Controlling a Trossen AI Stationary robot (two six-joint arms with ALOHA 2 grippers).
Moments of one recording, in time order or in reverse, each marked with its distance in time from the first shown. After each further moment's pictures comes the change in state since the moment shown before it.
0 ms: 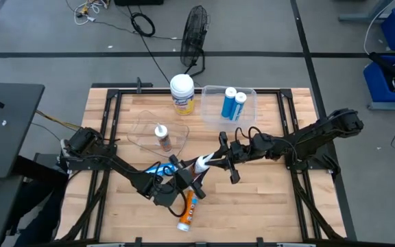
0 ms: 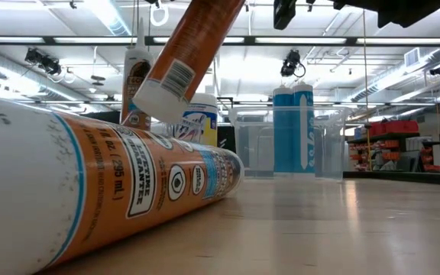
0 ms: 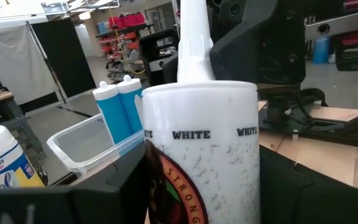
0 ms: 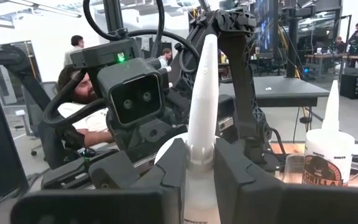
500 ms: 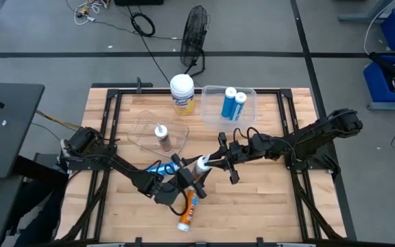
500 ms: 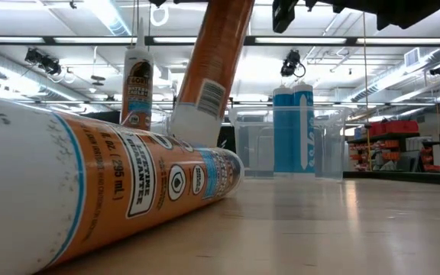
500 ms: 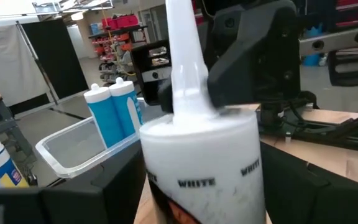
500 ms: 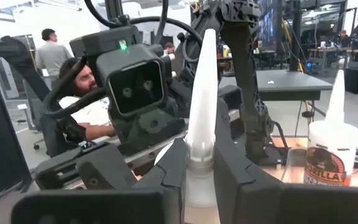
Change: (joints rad) left arm 0.008 0.000 0.002 -0.007 0.035 -0.017; right arm -0.003 0.004 -0.001 -0.014 -0.015 0.000
